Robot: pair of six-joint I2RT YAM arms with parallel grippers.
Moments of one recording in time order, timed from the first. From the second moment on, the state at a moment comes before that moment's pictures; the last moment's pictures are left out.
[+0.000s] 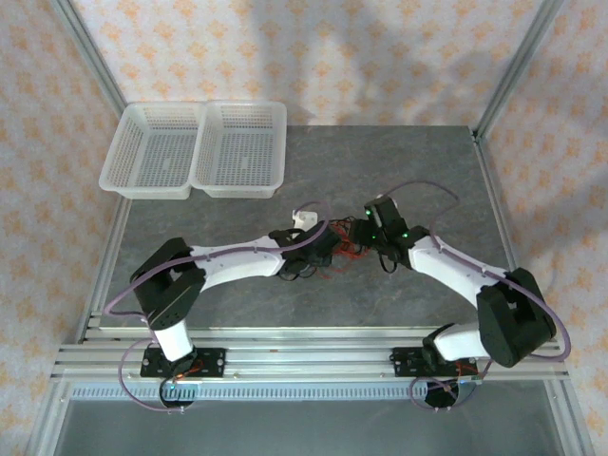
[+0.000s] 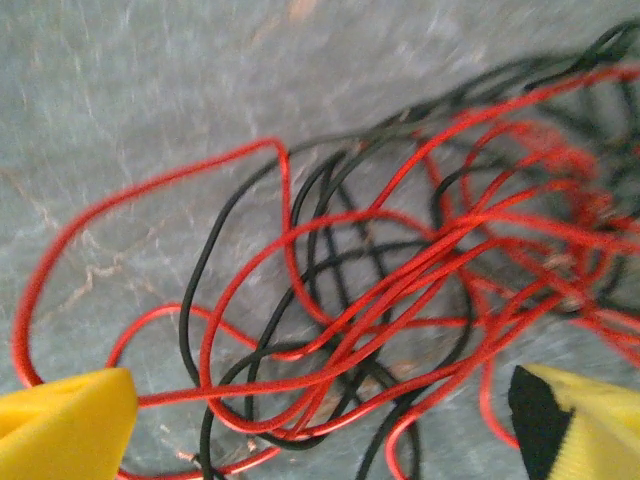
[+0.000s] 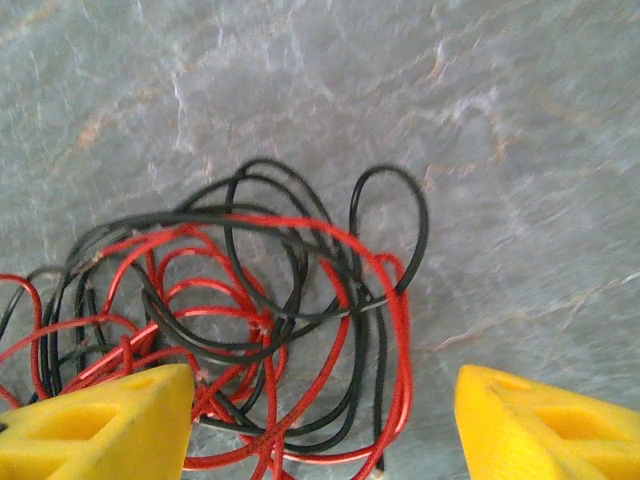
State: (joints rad) left arm -0.91 1.76 1.14 -0.52 -0.47 -0.80; right arm 0.50 1.37 0.77 -0.32 0.11 0.62
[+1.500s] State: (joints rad) left arm -0.60 1.57 0.73 -0.40 -0.58 -0.91; right arm 0.30 1.49 0.81 -0.50 0.48 0.55
